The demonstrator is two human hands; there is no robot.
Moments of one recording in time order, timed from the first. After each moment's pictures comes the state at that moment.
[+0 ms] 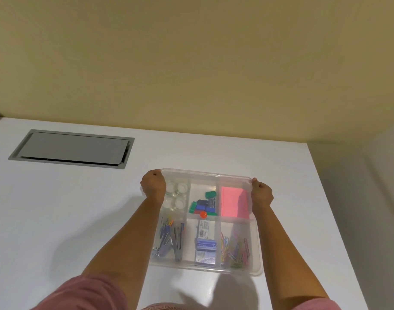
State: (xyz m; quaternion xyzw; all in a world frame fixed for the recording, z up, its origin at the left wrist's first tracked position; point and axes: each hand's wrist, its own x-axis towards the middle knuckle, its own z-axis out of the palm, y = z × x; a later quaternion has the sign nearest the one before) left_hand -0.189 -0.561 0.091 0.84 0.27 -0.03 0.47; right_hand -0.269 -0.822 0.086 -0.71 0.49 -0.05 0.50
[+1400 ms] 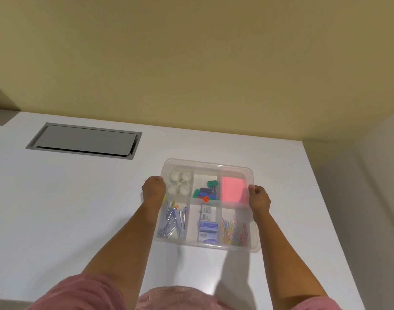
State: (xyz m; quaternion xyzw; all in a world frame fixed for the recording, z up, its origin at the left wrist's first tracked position) left_hand -0.245 -0.530 0.093 0.84 0.27 -0.12 0.45; right_hand -0.327 -0.805 0.080 -0.78 0.42 -0.03 0.46
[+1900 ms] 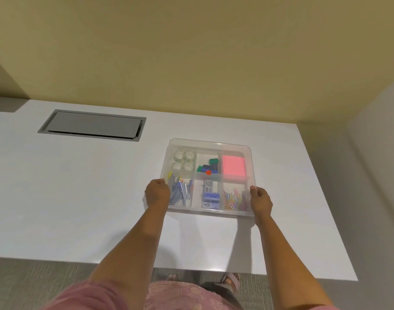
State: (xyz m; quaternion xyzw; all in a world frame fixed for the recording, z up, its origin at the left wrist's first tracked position) left_hand -0.337 -0.511 0.093 0.84 0.27 -0.09 0.46; right_hand -0.422 -0.774 0.076 -0.76 0.44 -0.05 0.48
